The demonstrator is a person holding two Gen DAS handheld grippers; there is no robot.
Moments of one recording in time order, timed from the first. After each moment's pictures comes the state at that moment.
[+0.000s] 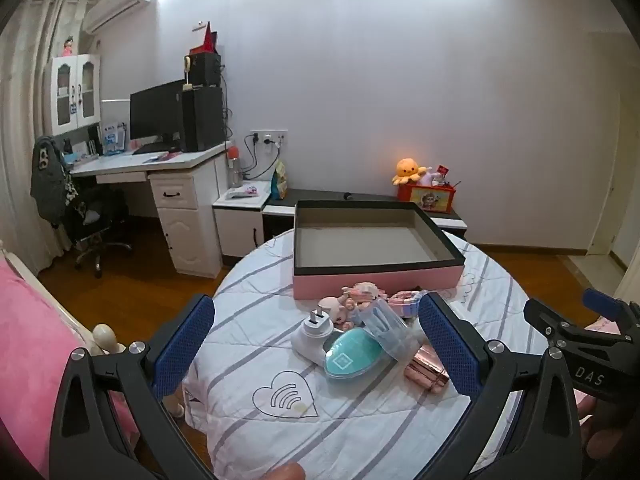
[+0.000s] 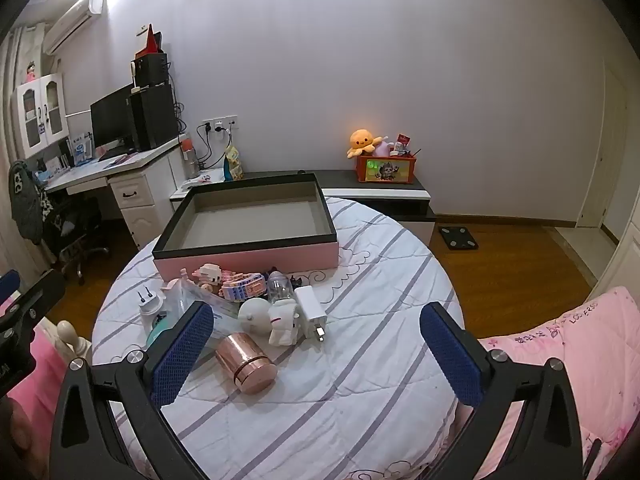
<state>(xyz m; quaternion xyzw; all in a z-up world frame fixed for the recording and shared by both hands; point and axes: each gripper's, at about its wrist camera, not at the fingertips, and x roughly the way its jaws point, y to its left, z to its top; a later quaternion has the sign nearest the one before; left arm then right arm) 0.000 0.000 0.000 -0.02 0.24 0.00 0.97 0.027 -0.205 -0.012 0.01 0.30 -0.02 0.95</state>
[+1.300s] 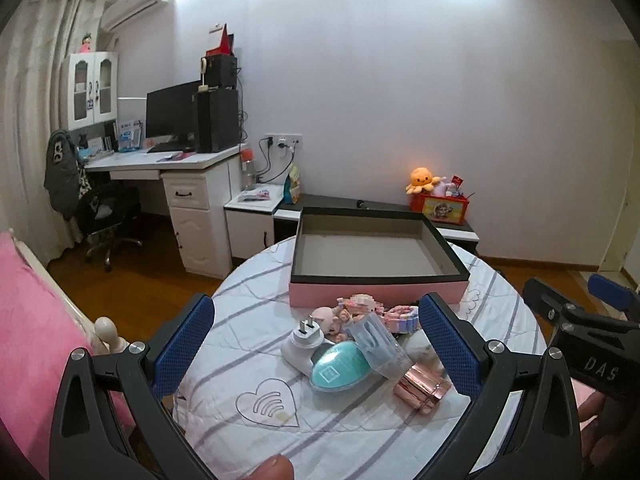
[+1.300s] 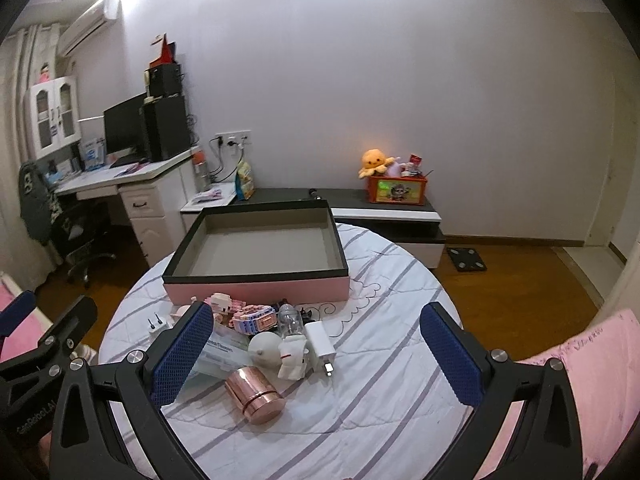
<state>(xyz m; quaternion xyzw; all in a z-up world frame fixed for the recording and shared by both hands) 0.009 -0.022 0.001 -0.03 0.23 0.05 0.97 0.046 -0.205 0.007 0.00 0.27 0.02 0.96</state>
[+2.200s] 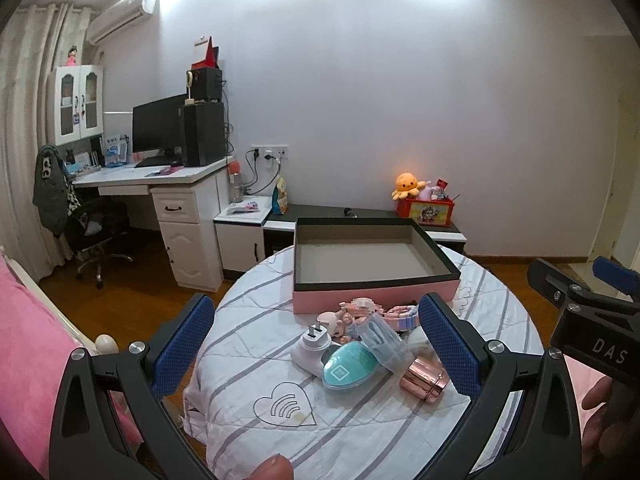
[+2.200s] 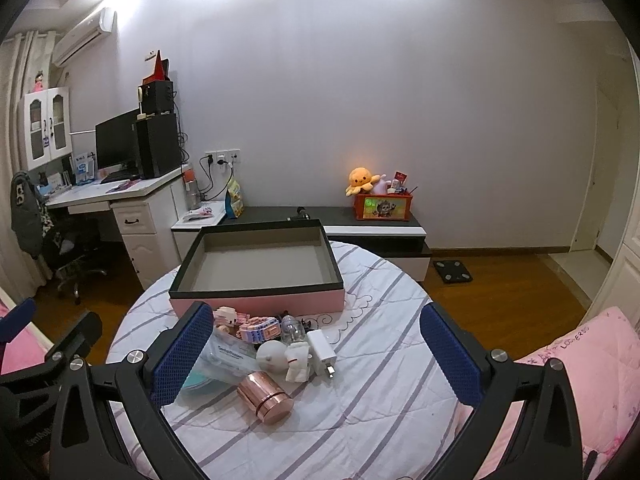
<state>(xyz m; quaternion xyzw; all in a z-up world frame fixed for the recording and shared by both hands) -0.009 -0.001 0.012 -0.02 0.21 0.01 0.98 0.013 -0.181 0.028 0.00 0.24 -0.03 0.97</state>
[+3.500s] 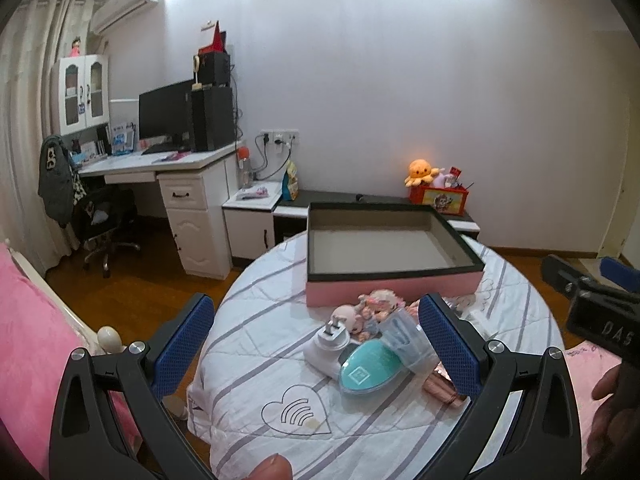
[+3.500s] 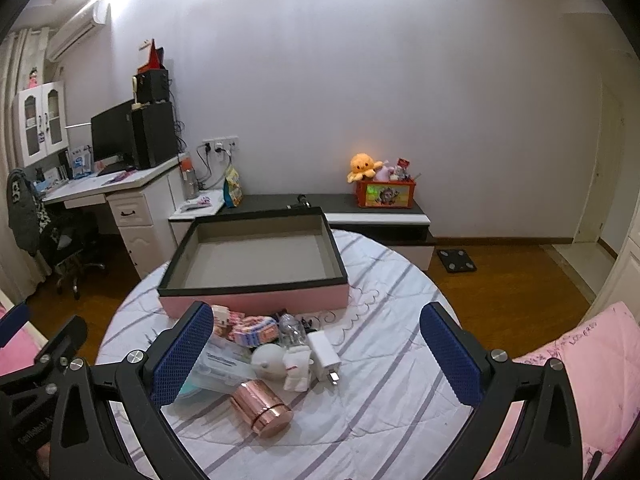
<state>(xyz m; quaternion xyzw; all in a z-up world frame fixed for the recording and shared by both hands) 0.021 0.012 -0.012 -0.02 0.25 0.03 0.97 0.054 -0.192 0.005 0.01 0.28 -0.03 0.96</state>
